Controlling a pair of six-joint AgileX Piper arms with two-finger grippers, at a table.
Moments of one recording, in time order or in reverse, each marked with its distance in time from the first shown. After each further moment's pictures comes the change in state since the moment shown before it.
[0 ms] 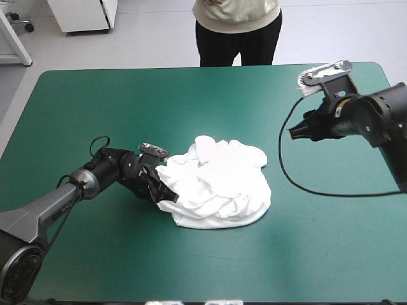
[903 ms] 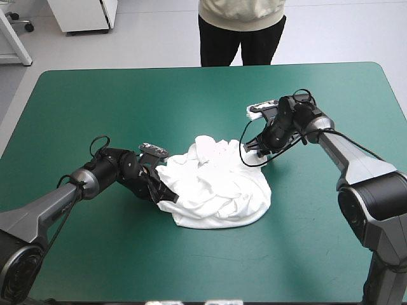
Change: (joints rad) left arm 0.000 0.000 0.000 -0.004 0.004 0.012; right arm -0.033 0.627 0.019 0.263 -0.233 -0.130
